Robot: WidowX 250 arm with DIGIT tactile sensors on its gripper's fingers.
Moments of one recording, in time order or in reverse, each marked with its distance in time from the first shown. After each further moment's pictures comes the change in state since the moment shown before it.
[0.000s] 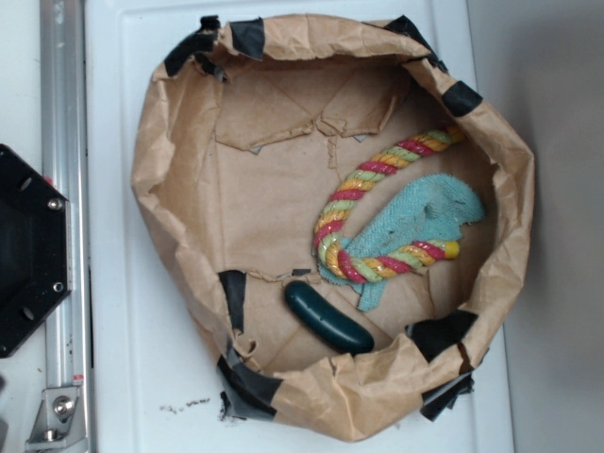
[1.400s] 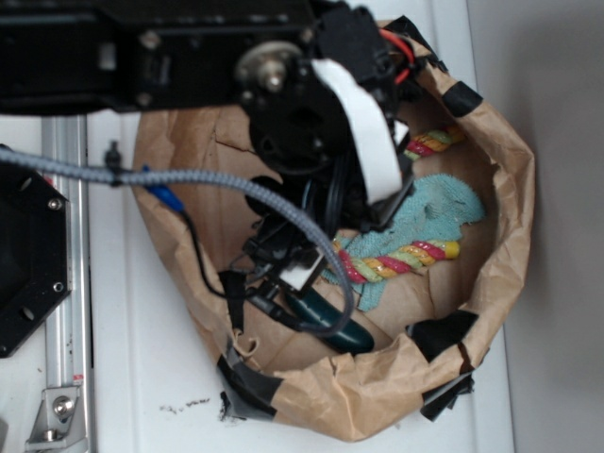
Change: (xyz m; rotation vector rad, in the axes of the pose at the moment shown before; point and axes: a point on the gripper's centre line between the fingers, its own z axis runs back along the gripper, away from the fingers) arm 0.141 -0.002 -0.130 -0.146 -0.213 -0.791
